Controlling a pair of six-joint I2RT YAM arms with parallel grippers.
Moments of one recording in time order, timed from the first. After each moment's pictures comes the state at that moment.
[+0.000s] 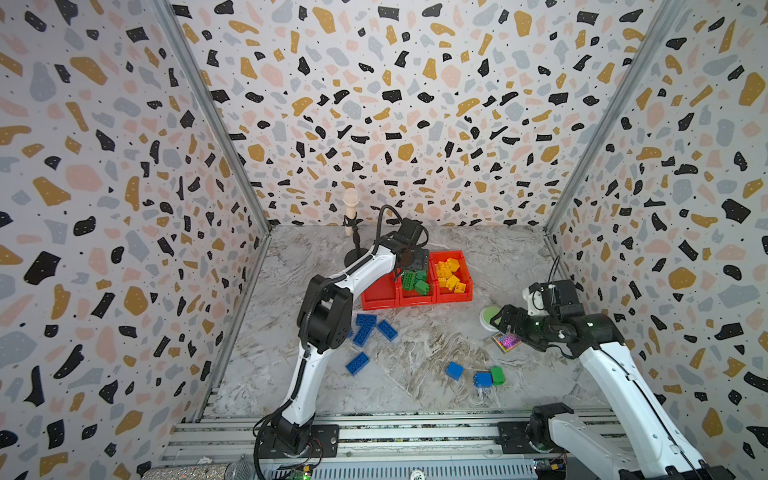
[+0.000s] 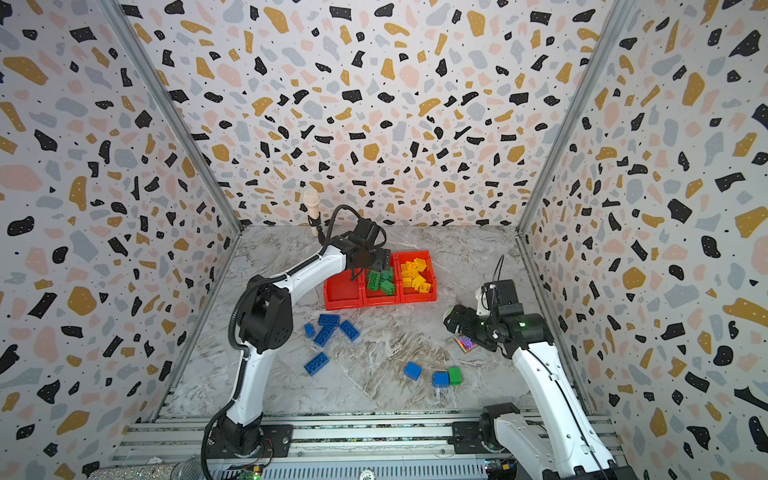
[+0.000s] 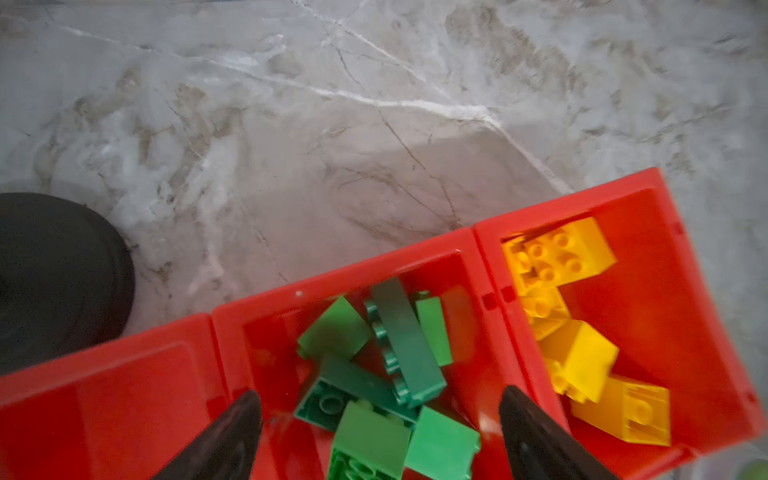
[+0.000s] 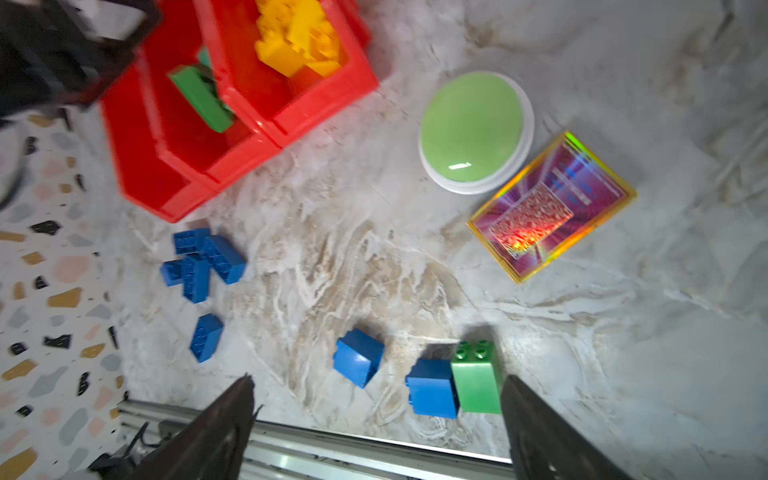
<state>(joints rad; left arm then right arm) -0.59 2.17 1.90 -0.61 -0.05 -0.39 0.18 0.92 0.87 -1.02 -0.28 0.54</state>
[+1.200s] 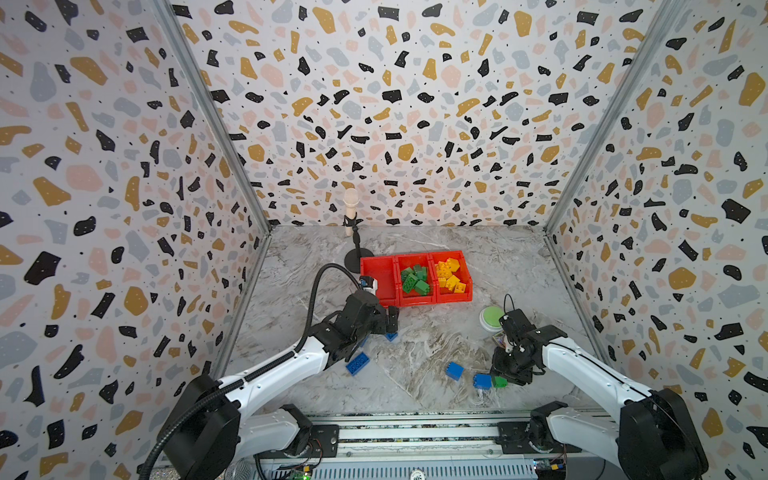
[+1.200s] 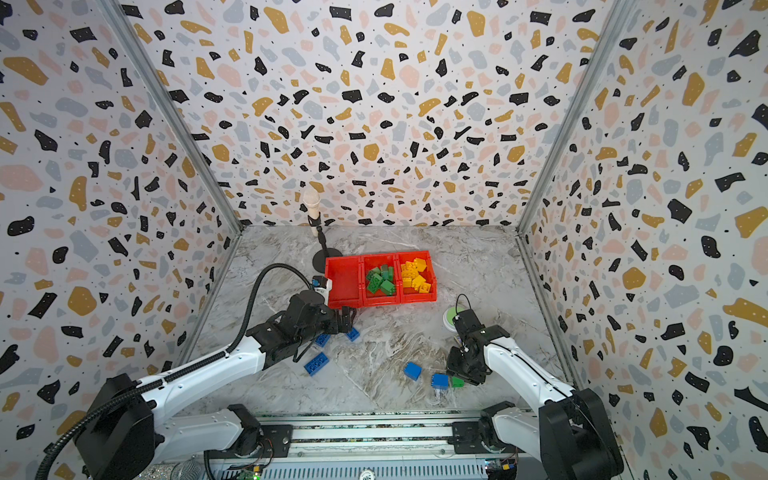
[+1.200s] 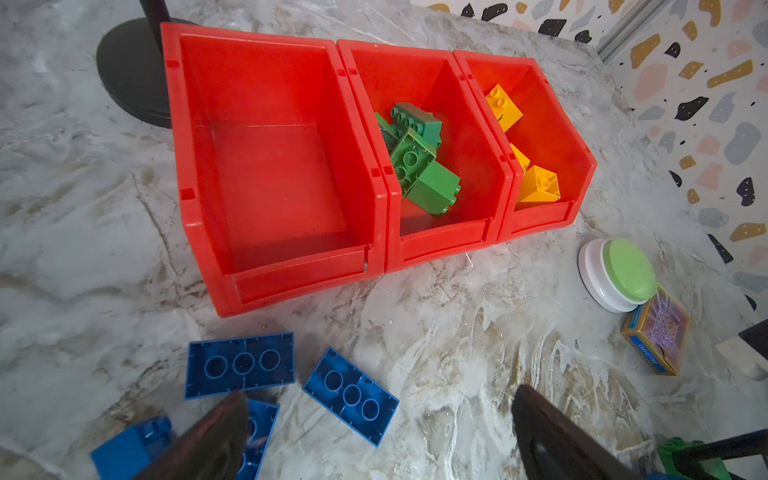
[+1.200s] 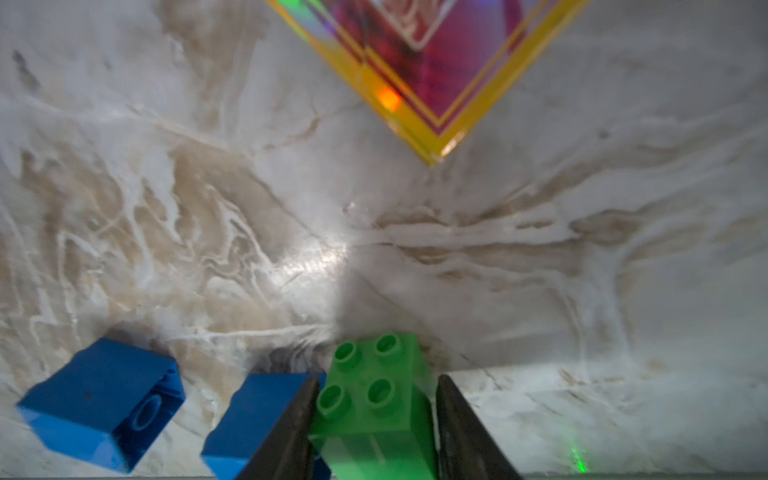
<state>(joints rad) -0.68 1.20 0.69 -0.15 -0.14 -0.51 0.35 1.14 0.55 -0.89 -0.16 0.66</state>
